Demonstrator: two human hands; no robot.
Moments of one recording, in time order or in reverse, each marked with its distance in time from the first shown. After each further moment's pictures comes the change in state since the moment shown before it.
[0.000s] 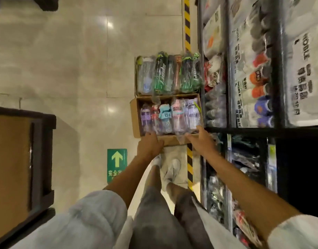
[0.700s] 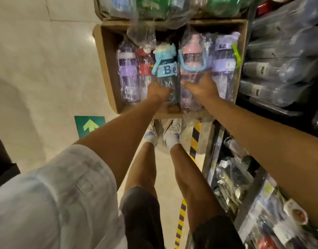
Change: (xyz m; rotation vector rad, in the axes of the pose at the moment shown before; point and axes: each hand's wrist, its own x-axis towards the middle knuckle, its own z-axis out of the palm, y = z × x) left_hand 0.386 -0.052 0.202 -0.697 -0.174 -0.393; right_hand 0.380 0.088 0.181 0.055 -0.084 0.210
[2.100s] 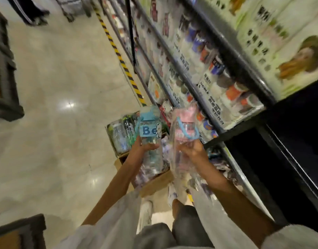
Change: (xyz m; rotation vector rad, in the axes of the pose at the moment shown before) left_hand -0.560 0.156 -0.161 -0.113 -0.464 0.594; right_hand -0.556 -0.073 -0.238 0.943 0.308 -0.347
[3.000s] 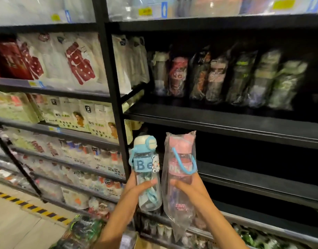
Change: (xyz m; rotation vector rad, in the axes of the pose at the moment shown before) left_hand -0.275 0.039 0.235 0.367 -0.793 0.332; right_hand -0.397 -0.015 -0.148 0.312 0.701 -0.476
